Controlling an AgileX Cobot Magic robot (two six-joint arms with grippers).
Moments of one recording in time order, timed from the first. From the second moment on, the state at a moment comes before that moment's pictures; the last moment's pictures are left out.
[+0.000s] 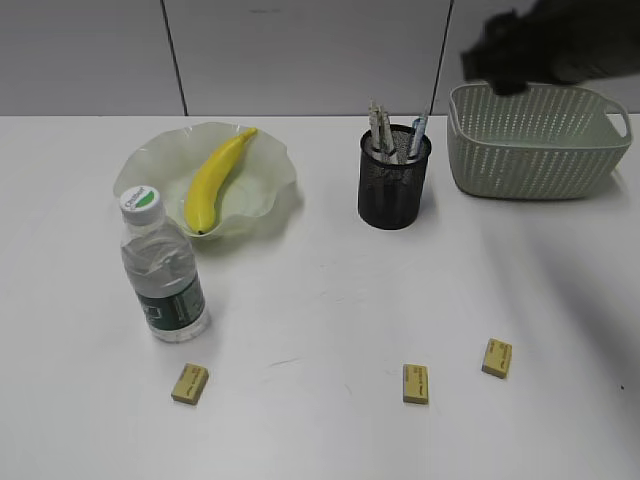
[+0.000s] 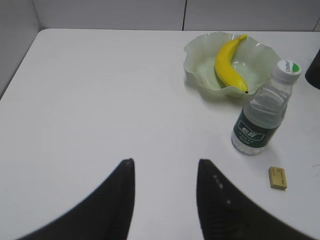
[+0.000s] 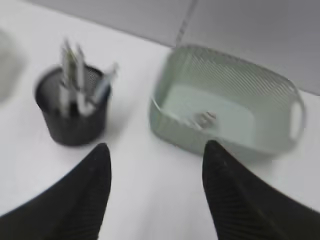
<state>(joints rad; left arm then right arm) -0.32 -0.01 -0.54 0.22 1.07 -0.29 0.45 1.44 -0.97 -0.79 0.25 0.74</state>
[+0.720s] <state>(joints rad) -0.32 -0.01 -0.54 0.21 1.07 -0.29 0.45 0.30 -0.64 -0.13 1.09 0.18</state>
